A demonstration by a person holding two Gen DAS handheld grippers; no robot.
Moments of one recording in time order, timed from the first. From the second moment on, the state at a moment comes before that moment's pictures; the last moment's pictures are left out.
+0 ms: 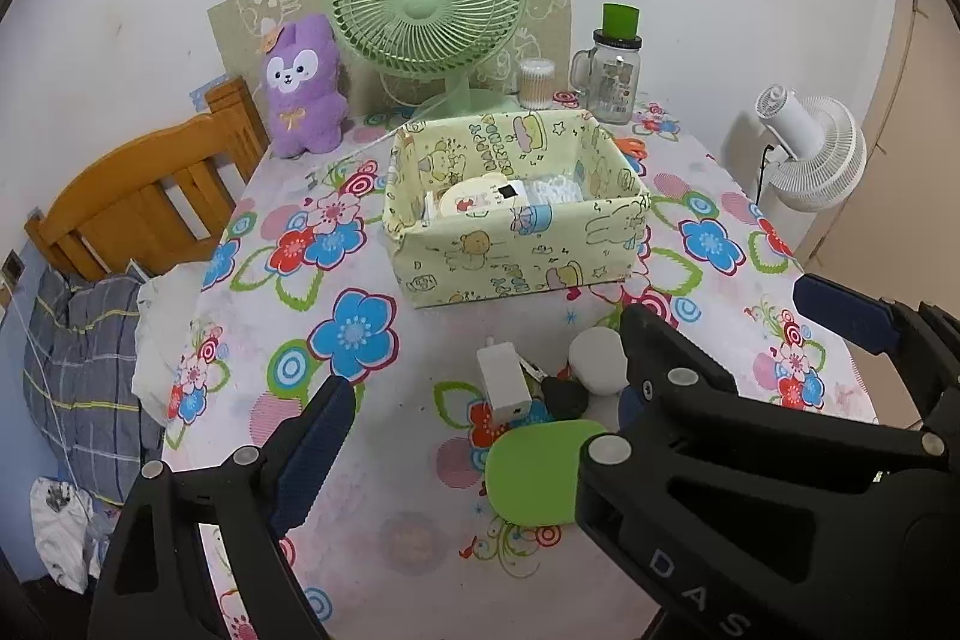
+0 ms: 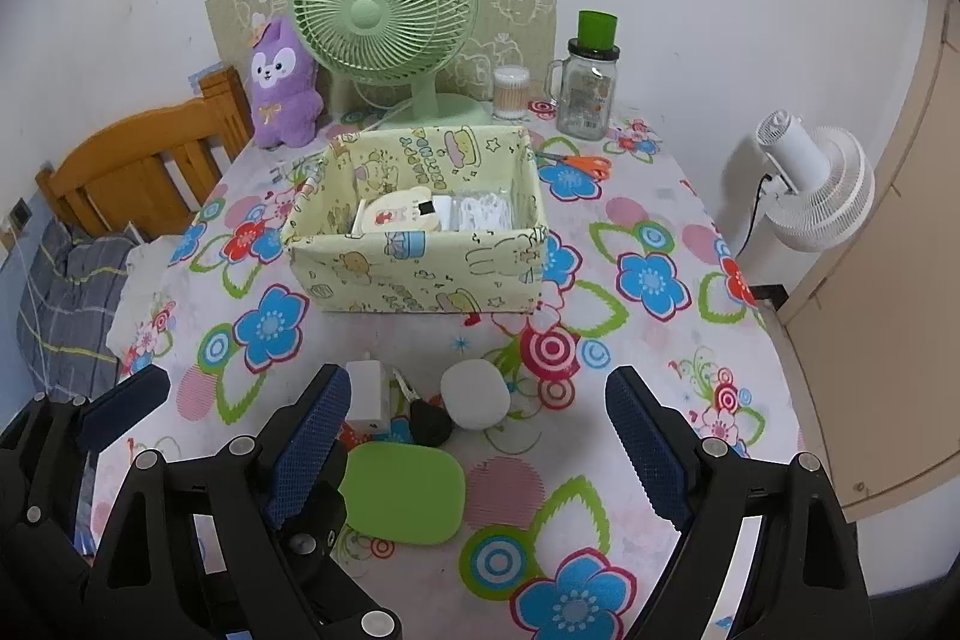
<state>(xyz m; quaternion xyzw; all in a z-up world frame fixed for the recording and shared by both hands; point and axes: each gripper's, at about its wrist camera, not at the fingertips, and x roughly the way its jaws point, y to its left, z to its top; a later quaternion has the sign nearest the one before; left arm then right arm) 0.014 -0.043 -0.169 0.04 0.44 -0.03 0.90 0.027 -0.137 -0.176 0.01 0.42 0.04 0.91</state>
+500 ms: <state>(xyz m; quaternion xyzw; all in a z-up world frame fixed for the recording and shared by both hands) 0.010 -0.042 -0.219 0.05 0.46 -0.05 0.88 0.024 -0.135 -0.228 0.01 0.45 0.04 0.89</state>
